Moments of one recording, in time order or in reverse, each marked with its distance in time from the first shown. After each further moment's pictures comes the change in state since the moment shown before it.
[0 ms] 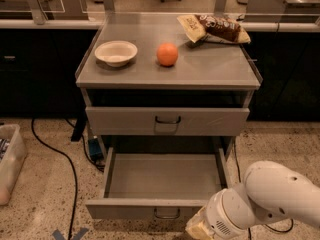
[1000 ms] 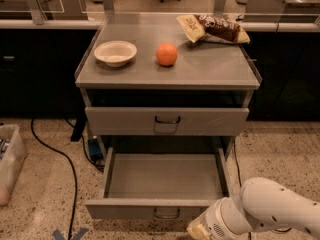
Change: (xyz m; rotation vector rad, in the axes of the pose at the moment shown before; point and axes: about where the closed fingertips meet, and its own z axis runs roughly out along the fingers) arm 0.027 -0.036 0.050 0.036 -0.042 0.130
